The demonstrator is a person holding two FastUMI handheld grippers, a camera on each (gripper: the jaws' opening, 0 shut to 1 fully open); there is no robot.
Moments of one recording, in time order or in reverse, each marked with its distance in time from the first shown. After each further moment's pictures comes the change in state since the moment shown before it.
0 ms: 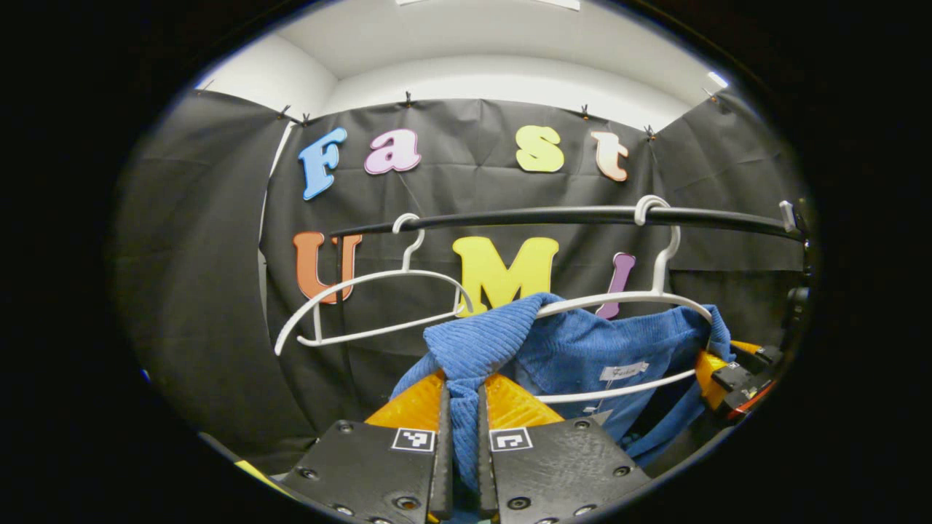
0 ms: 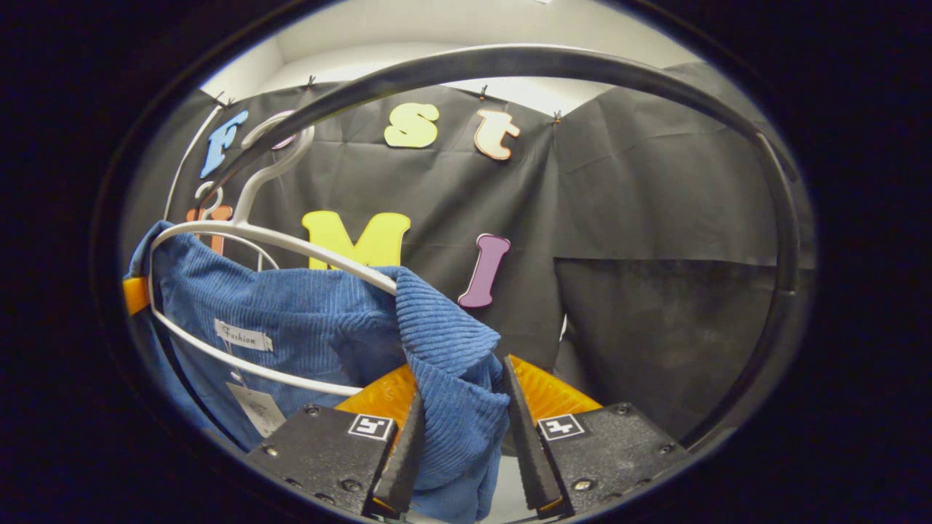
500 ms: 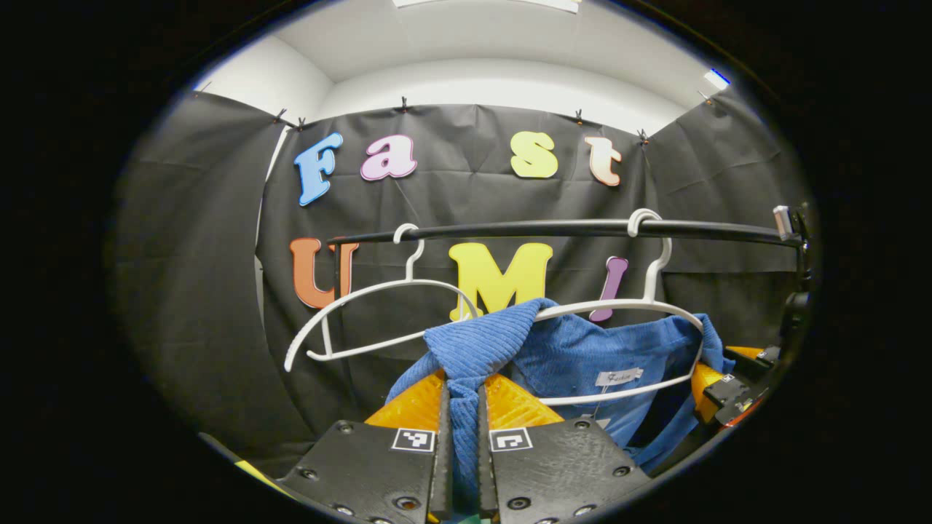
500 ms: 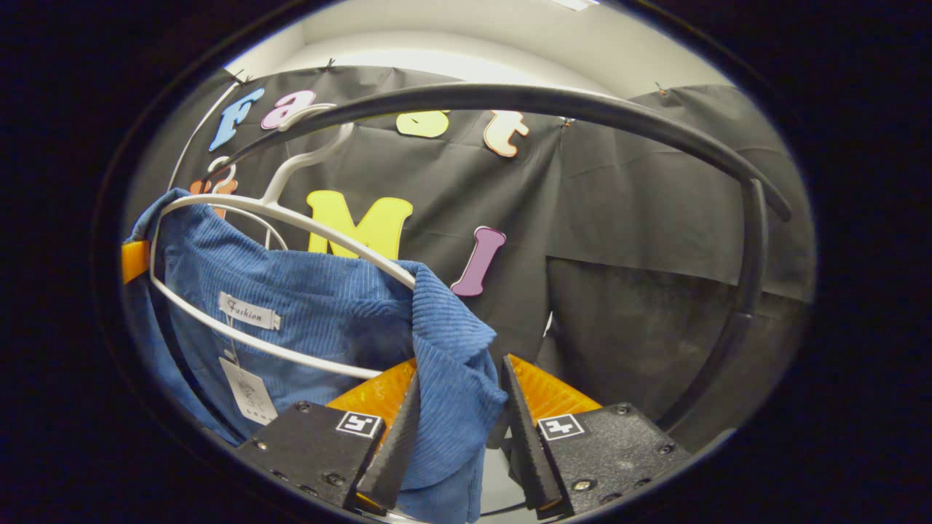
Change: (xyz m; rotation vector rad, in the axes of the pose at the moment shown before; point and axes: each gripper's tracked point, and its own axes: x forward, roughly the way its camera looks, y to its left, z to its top) left arm -0.007 0.005 0.011 0.007 -0.015 -0.025; right arm -0.030 0.010 -0.003 -0.057 0.030 -0.023
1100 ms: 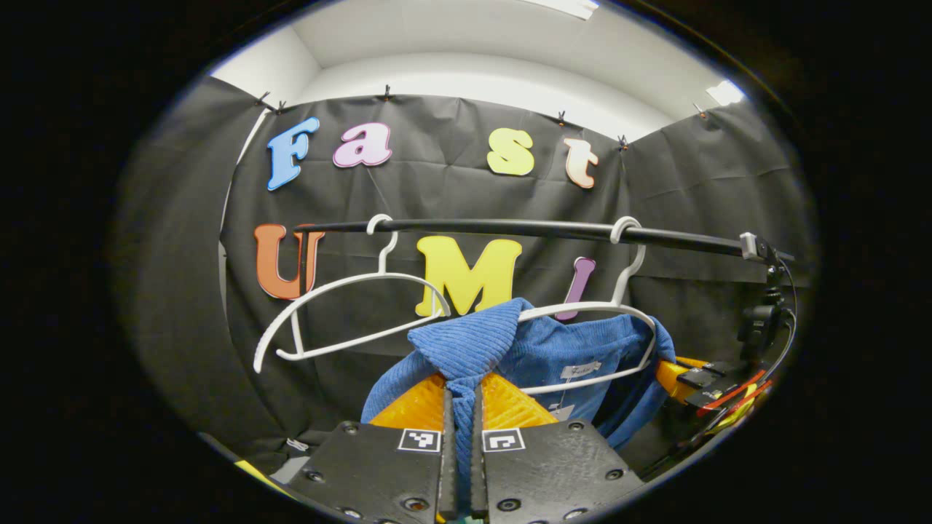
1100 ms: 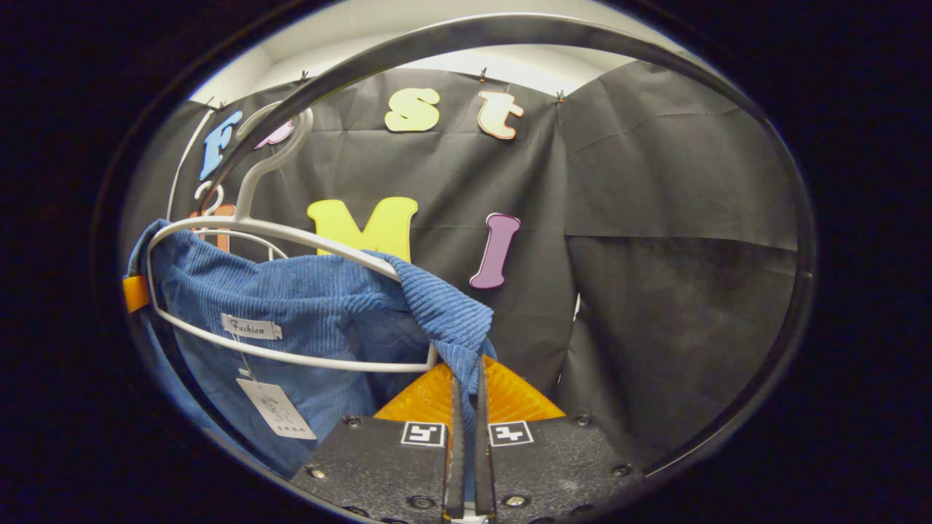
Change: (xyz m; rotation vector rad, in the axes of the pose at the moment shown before) left arm 0.007 -0.008 0.001 -0.030 0.041 -0.158; right arm 0.040 0.006 -0.004 0.109 0.048 0.058
